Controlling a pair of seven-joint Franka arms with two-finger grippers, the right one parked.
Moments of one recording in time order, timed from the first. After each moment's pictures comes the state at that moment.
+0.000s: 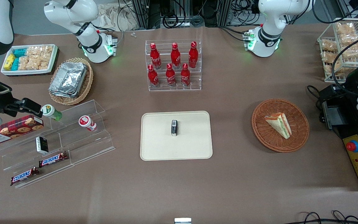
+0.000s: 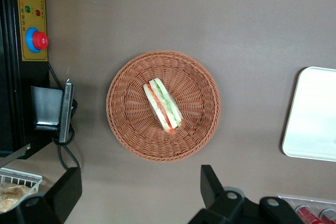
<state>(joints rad) -0.03 0.03 0.03 -1.61 0.00 1.63 -0.15</state>
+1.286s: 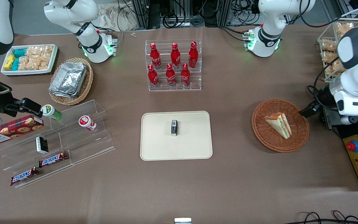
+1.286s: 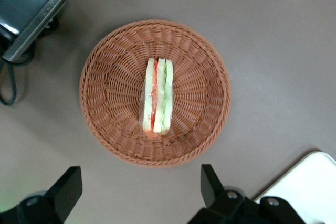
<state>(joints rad) -0.04 -0.01 0.02 -1.99 -0.04 1.93 -0.76</state>
